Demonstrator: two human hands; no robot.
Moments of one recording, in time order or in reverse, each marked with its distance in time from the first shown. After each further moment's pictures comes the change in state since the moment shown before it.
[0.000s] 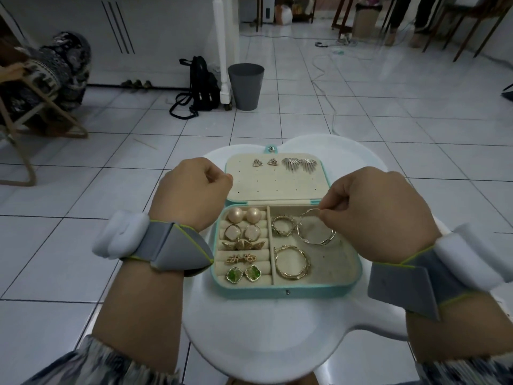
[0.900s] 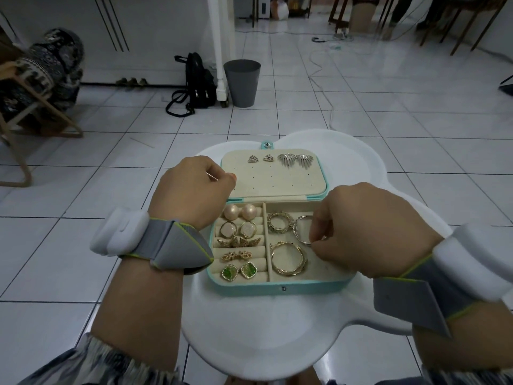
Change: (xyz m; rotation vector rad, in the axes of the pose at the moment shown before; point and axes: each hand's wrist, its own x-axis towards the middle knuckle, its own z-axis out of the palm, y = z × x) left_hand -0.001 0.004 0.004 0.034 -0.045 0.002; right_hand -0.014 -0.007 -0.003 -0.236 -0.231 -0.154
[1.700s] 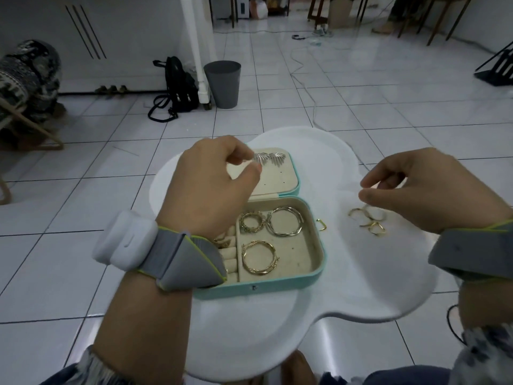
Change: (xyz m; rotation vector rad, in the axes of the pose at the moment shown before) left_hand -0.026 0.050 0.014 -0.093 0.028 0.328; right_hand -0.007 0.090 -0.017 0.394 0.259 0.275
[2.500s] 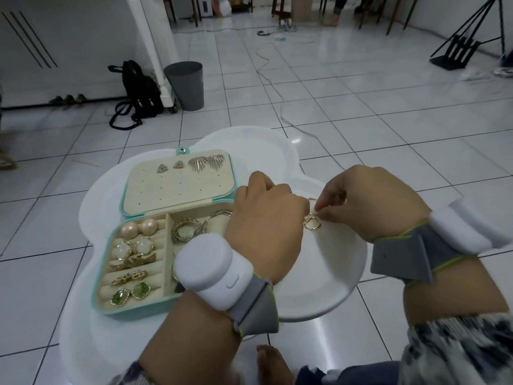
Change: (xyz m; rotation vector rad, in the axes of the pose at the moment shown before) left_hand -0.028 0.075 0.106 0.512 -0.343 0.371; right_hand 0.006 0.046 -0.004 -0.146 -0.154 -0.026
